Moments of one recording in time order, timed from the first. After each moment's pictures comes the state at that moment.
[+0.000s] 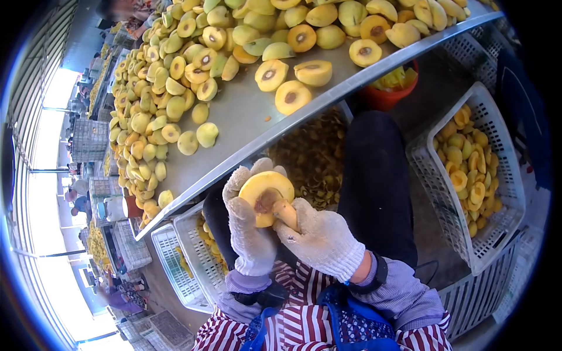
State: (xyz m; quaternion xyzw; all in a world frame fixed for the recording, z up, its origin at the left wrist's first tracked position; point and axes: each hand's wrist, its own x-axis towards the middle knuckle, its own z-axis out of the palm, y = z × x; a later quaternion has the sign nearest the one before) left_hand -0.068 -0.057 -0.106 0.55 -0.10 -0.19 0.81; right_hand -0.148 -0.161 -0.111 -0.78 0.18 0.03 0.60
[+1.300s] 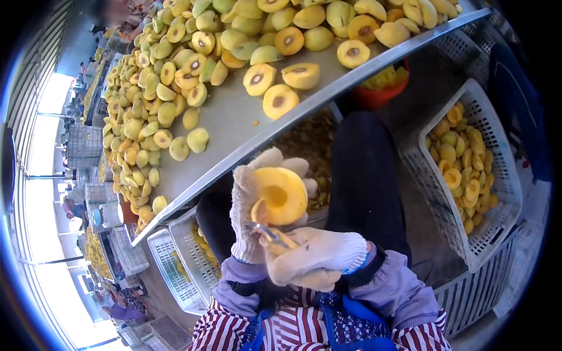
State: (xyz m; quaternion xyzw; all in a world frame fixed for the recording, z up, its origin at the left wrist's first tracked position) left_hand -0.056 -0.085 -0.091 0.45 0.01 -0.41 0.79; right_hand -0.159 -0.200 -0.107 -0.21 0.00 0.36 0.91
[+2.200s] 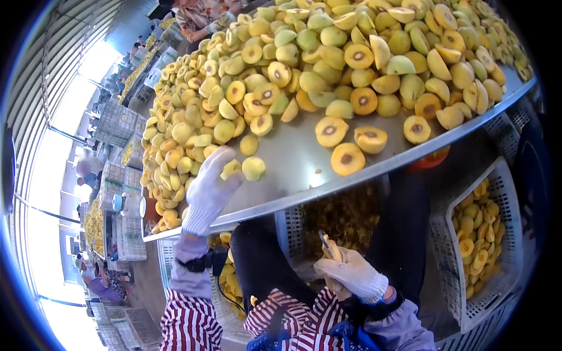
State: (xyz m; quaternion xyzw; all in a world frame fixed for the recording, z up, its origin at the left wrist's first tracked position) left_hand 0.124 0.020 -0.056 0.92 -0.35 0.10 0.16; right_hand -0.122 -0.188 -0.117 -0.45 0.26 0.26 0.81
